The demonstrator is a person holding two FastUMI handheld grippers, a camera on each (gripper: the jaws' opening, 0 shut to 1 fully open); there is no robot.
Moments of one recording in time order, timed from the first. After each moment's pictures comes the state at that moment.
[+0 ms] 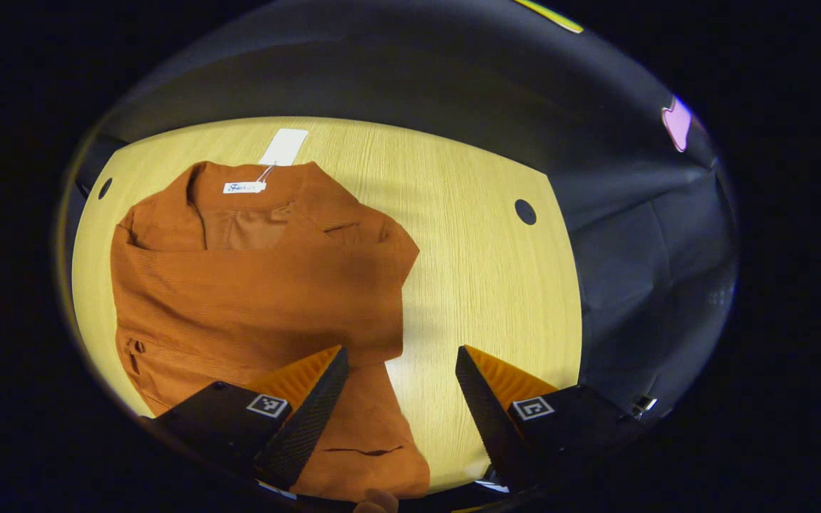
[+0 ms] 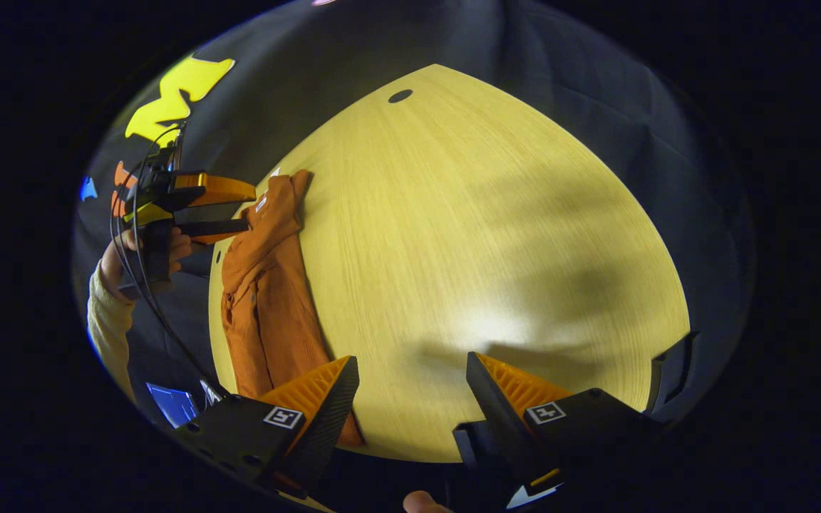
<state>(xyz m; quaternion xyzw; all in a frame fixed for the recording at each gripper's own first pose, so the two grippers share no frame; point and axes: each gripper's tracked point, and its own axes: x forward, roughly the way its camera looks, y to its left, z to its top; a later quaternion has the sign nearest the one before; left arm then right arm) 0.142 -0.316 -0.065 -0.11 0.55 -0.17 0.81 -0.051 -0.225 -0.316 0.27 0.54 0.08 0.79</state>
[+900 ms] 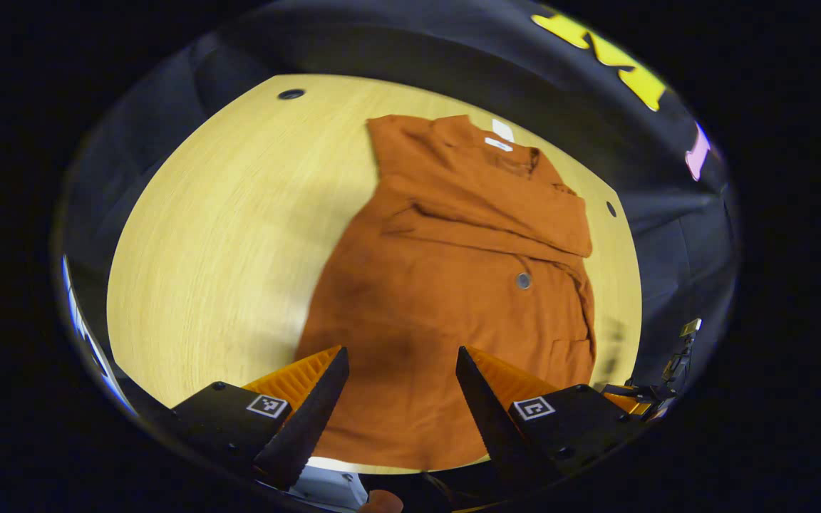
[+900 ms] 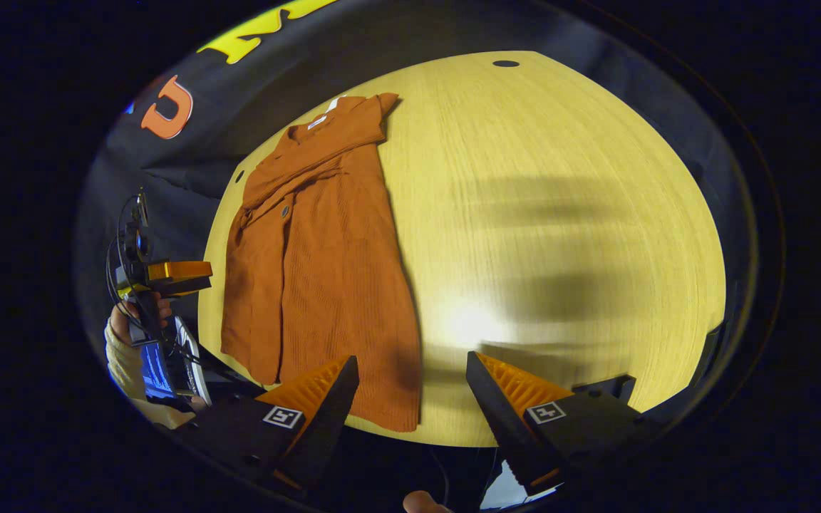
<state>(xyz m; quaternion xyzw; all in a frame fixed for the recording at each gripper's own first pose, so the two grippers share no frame) -0.038 0.026 -0.136 -0.17 0.56 -0.05 0.81 -0.107 -0.111 -0.328 0.16 0.58 0.16 0.78</state>
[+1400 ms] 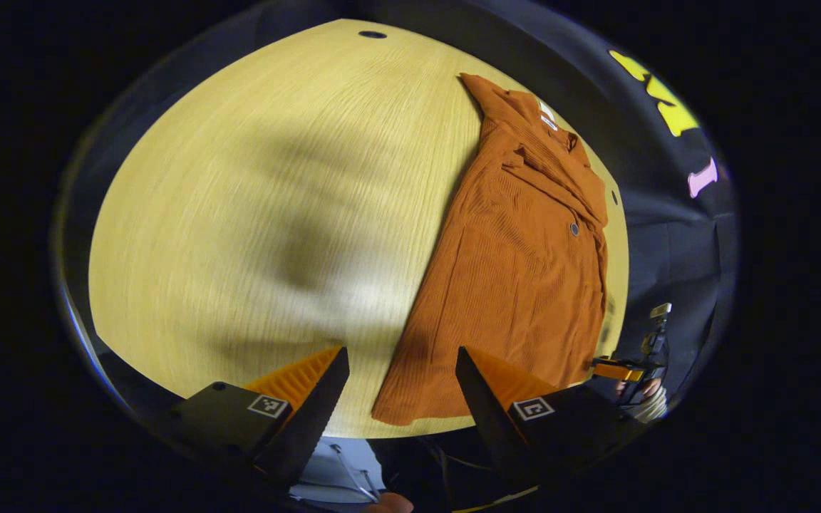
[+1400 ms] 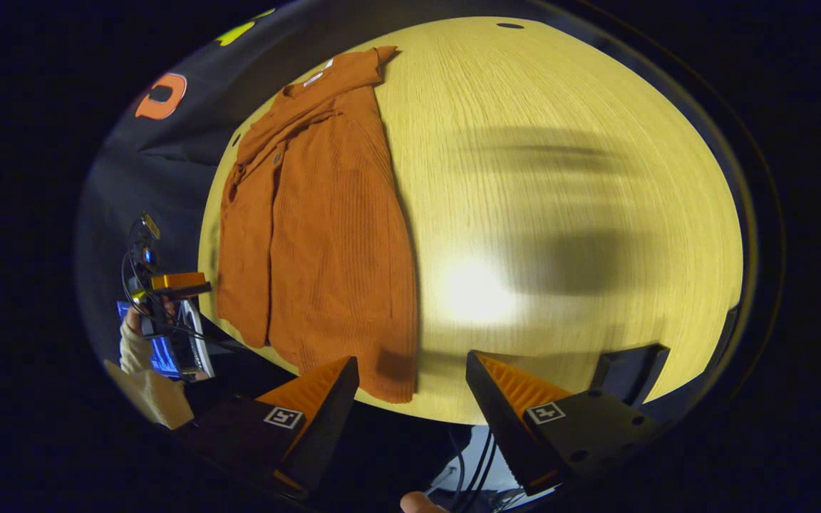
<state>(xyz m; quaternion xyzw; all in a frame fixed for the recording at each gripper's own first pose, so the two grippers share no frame) -0.114 0.100 -0.163 -0.26 0.62 -0.11 0.74 -0.144 -0.103 -0.350 0.18 0.65 0.18 0.72</state>
